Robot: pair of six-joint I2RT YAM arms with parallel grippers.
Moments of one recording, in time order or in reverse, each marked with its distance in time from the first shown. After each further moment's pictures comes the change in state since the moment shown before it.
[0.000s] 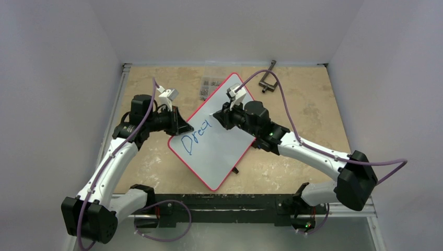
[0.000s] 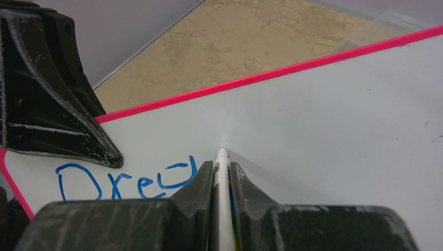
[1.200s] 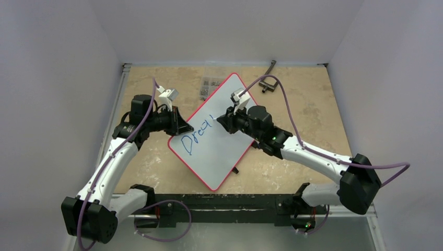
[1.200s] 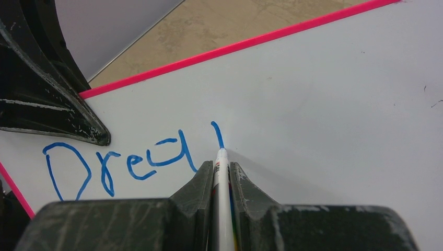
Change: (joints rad) left arm 0.000 0.001 0.000 -0.006 -0.003 0.000; right arm -0.007 -0.044 -0.095 0.033 -0.003 0.025
